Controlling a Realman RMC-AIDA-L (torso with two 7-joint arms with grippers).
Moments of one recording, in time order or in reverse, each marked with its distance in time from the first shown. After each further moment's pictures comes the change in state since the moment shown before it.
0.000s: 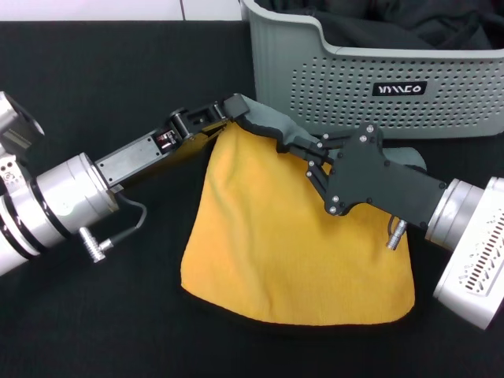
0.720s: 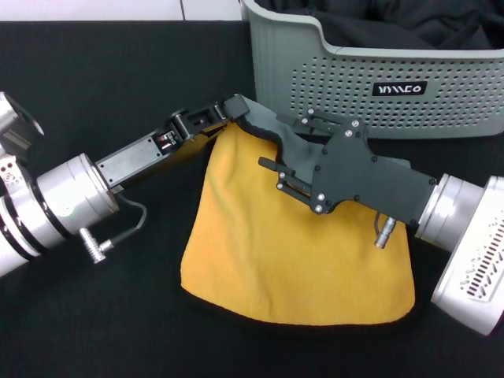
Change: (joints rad) left arm 0.002 -0.001 0.000 0.000 0.000 0.000 0.011; right arm 0.015 0.004 -0.010 -0.016 0.002 0.054 -0.002
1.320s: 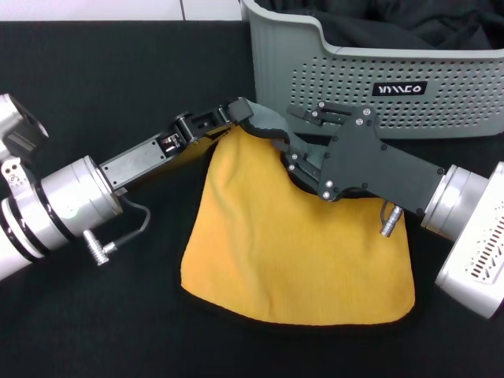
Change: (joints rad) left arm -0.005 -0.001 0.003 -0.014 0.002 -0.001 0.003; right arm 0.011 0.000 0.015 0.023 0.042 -0.008 0.000
